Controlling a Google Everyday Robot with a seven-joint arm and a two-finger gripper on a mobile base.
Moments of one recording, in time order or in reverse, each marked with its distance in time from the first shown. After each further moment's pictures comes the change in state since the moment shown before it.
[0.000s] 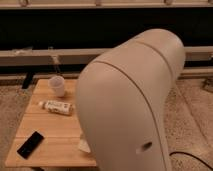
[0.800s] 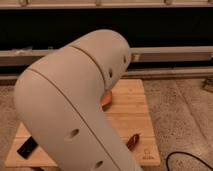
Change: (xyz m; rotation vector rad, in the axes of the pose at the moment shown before) arm 0.007 -0.014 0.053 0.165 -0.010 0.088
